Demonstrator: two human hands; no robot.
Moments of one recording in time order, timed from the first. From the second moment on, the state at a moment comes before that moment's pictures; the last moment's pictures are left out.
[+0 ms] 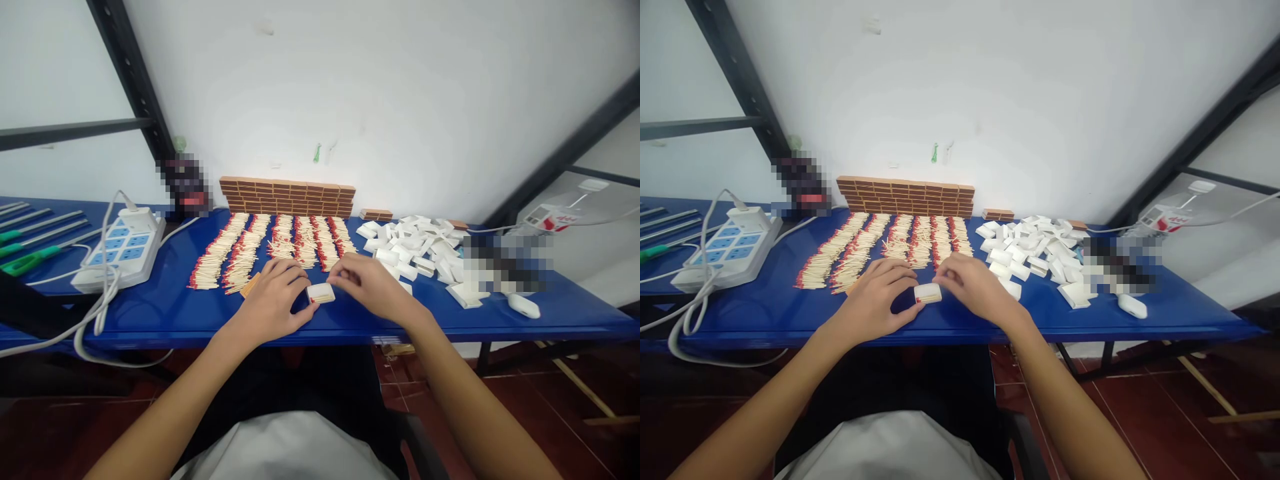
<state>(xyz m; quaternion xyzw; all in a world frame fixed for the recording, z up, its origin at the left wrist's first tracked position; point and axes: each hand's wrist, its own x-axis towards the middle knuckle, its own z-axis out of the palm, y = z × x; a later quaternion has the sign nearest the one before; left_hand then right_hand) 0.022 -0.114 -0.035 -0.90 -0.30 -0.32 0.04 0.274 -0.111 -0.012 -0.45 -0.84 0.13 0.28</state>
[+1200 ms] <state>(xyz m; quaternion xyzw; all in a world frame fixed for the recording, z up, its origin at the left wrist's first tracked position) 0.022 -0.113 -0.035 -0.90 -0.29 -0.33 0.04 0.301 -0.071 -0.028 -0.53 -0.81 0.11 0.24</state>
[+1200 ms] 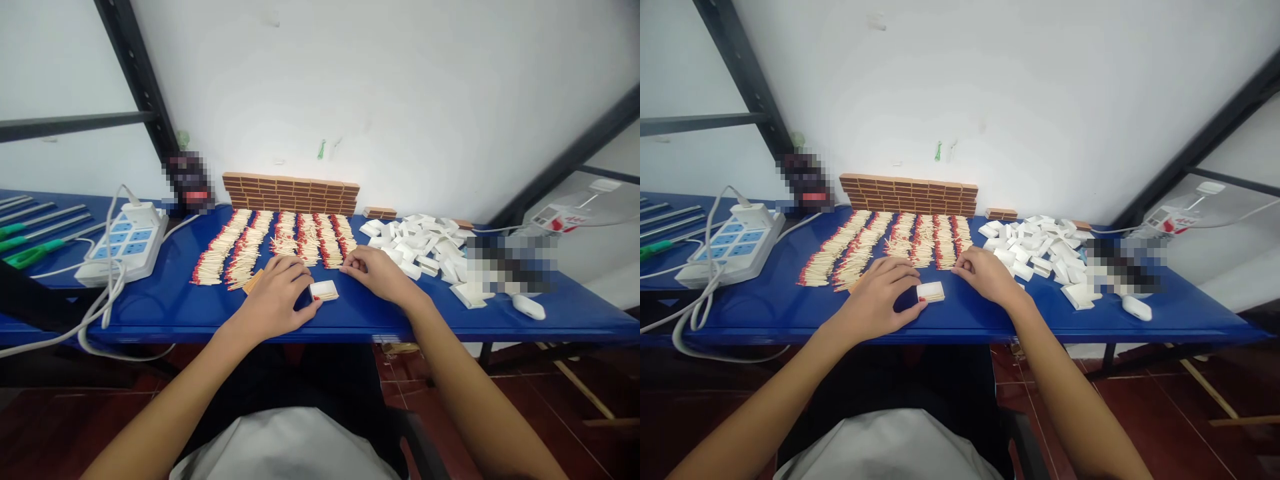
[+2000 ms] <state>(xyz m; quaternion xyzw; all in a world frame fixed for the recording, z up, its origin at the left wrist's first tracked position) 0.022 -0.113 -0.035 -0.90 -0.30 -0.32 0.04 0.300 -0.074 -0.029 -0.48 -0.83 0.13 0.24</state>
